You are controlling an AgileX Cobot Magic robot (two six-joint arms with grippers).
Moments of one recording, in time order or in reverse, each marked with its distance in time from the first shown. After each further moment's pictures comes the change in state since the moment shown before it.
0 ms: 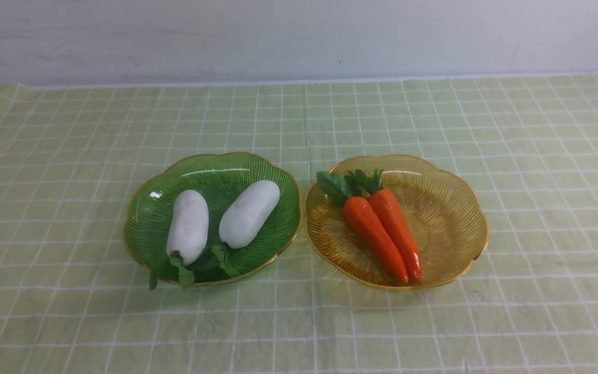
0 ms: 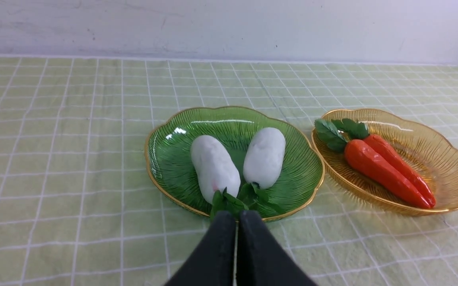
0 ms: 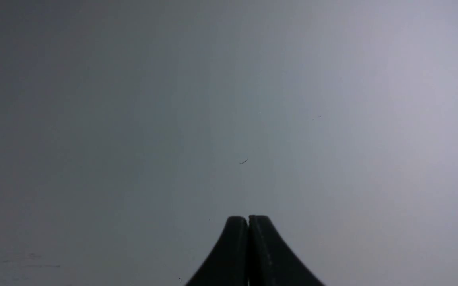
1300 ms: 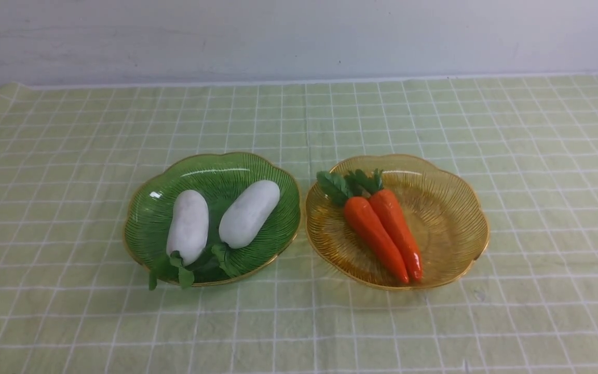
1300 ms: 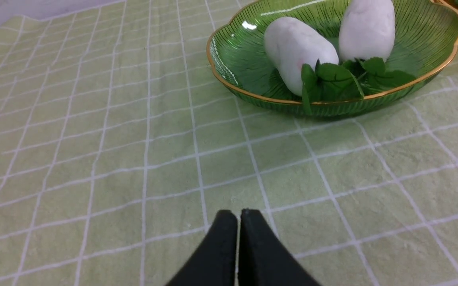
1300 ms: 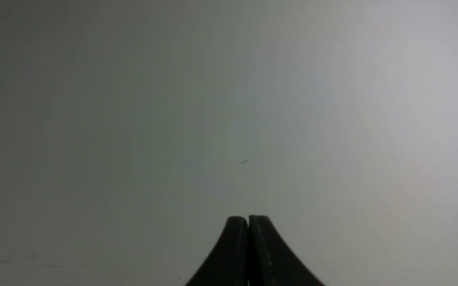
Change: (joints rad) right arm 0.000 0.000 0.000 0.000 -0.001 0.000; left arm 0.230 -0.088 0.486 -0.107 -0.322 0.412
